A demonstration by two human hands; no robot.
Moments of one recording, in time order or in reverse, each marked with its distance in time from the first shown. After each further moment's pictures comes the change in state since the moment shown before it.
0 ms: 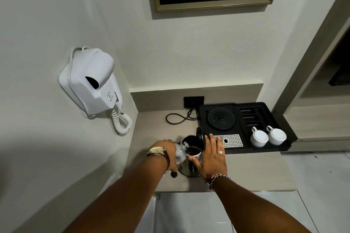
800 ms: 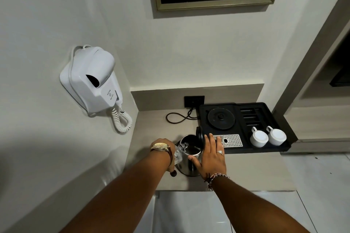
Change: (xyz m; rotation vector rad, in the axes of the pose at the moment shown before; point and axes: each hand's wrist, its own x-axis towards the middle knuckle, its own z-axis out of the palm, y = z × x) left_hand -0.001 0.010 -0.013 0.173 -0.126 -0.009; right_hand -0.001 0.000 -0.002 -0.012 -0.001 -0.004
